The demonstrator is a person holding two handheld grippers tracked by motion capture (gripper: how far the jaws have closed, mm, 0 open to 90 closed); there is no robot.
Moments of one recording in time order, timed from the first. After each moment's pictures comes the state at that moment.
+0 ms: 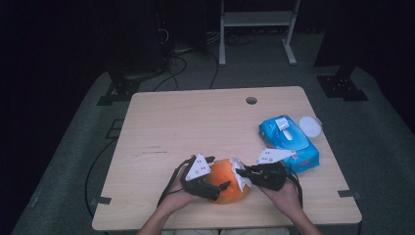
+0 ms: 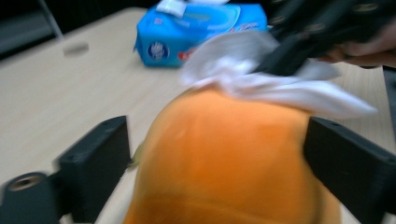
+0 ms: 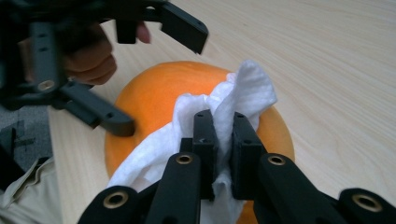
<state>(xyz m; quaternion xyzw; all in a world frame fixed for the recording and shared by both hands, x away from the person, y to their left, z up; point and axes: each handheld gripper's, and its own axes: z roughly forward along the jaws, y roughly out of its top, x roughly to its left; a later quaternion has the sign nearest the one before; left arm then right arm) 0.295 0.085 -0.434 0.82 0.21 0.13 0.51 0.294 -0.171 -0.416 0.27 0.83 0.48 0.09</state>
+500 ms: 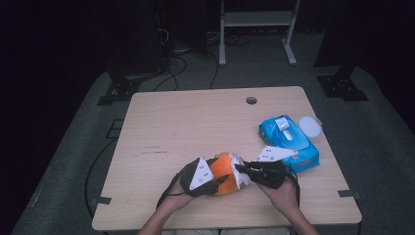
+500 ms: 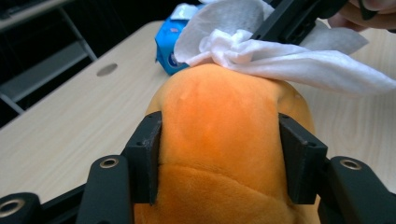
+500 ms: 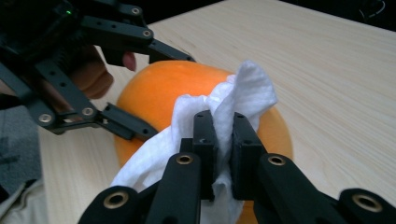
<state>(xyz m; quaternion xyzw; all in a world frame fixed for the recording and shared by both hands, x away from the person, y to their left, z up) 0.282 0.082 -0.432 0.83 0.15 0.25 0.48 0.294 -0.167 -0.408 0.28 0.81 0.50 0.11</state>
